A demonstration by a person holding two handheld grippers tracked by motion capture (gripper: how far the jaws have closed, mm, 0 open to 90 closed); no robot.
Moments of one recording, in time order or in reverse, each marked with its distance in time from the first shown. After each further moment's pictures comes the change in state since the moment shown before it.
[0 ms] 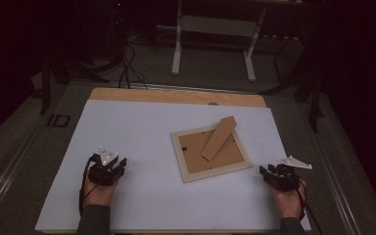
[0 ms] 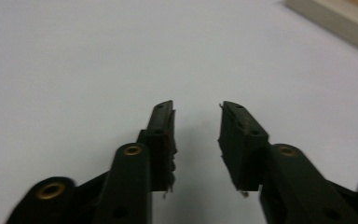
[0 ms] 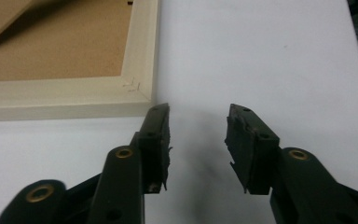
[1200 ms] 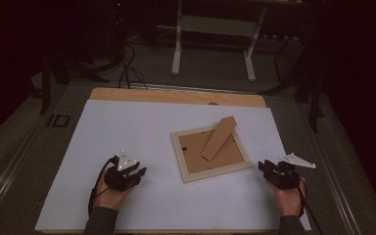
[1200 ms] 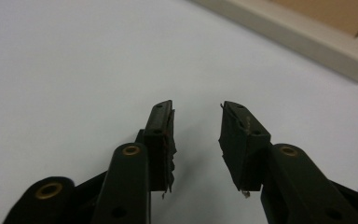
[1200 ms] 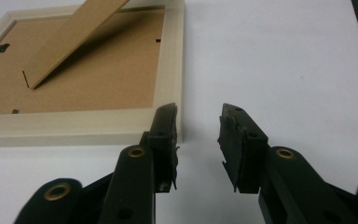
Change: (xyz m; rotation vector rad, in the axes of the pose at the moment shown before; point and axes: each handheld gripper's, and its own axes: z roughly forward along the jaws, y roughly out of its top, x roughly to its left) left arm -0.037 0.006 0.003 0.022 -0.241 0.185; right arm 0.006 0.012 -0.009 -0.082 0.077 0.014
